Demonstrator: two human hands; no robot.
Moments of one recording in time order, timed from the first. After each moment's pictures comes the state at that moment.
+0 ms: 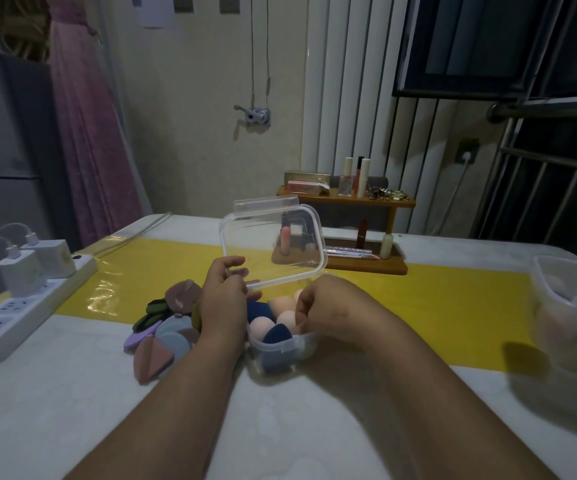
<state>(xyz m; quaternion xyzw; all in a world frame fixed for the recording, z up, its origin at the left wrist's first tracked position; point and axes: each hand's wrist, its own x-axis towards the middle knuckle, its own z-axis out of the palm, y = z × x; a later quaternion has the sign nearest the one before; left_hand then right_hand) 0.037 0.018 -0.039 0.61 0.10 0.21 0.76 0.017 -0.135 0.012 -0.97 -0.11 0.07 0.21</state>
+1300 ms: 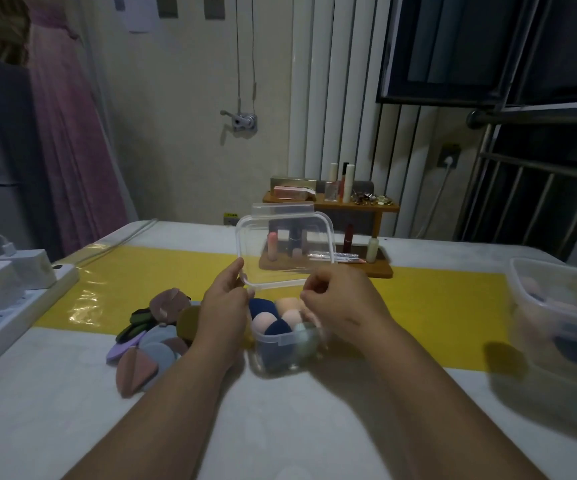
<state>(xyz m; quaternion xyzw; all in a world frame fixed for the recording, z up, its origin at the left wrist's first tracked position) 0.028 0.008 -0.034 0.67 0.05 0.13 0.73 0.017 -0.161 0.006 -0.94 -0.06 -0.14 0.31</state>
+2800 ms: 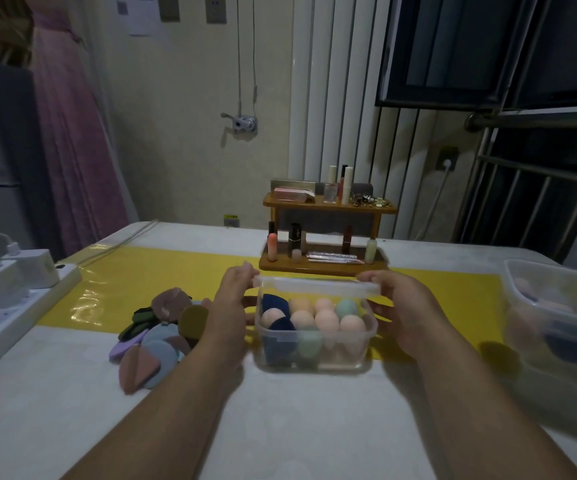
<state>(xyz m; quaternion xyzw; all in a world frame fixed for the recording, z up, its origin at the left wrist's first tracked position) 0.008 -0.003 -0.025 0.63 0.04 0.09 0.77 0.011 -0.220 0.001 -0.66 0.16 -0.04 0.73</state>
